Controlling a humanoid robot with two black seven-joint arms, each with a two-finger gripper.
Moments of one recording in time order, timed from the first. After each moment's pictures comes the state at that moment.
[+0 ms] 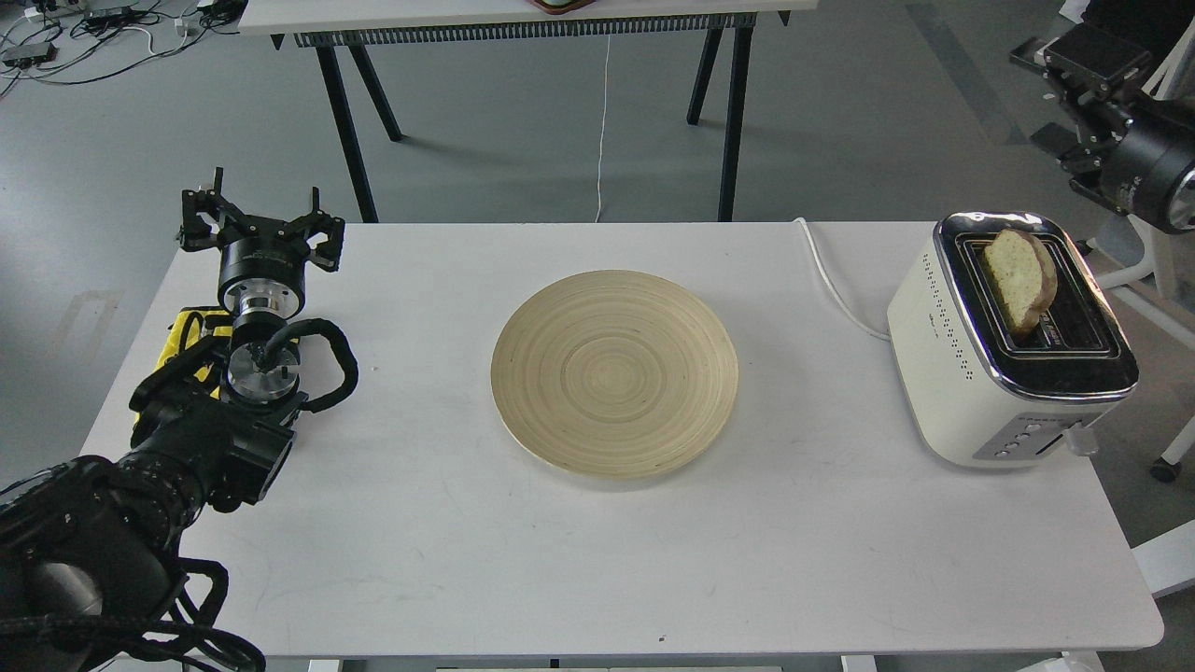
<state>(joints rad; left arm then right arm) -0.82 0.08 -0.61 -0.22 -0.67 -0.49 -0.46 0.96 -1.01 0.43 1.51 -0.53 -0.12 -0.06</state>
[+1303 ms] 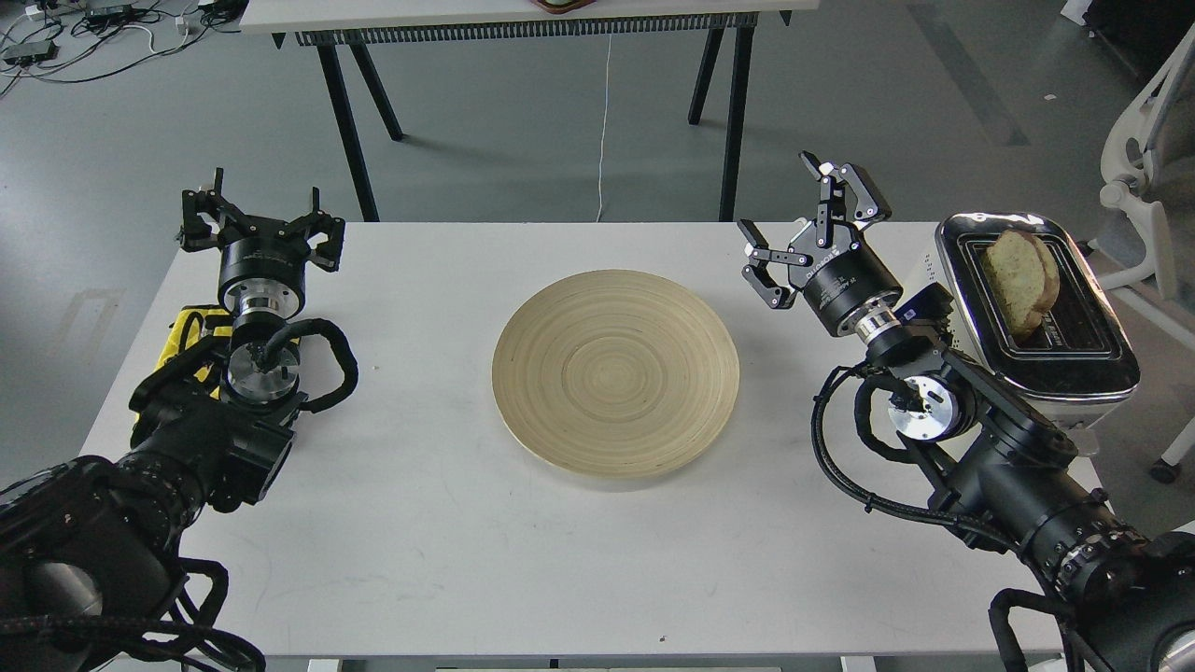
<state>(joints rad) -0.82 0.08 -0.61 -0.22 -0.67 -0.49 -0.46 0.65 -0.08 0.96 0.61 -0.39 0.49 0.35</state>
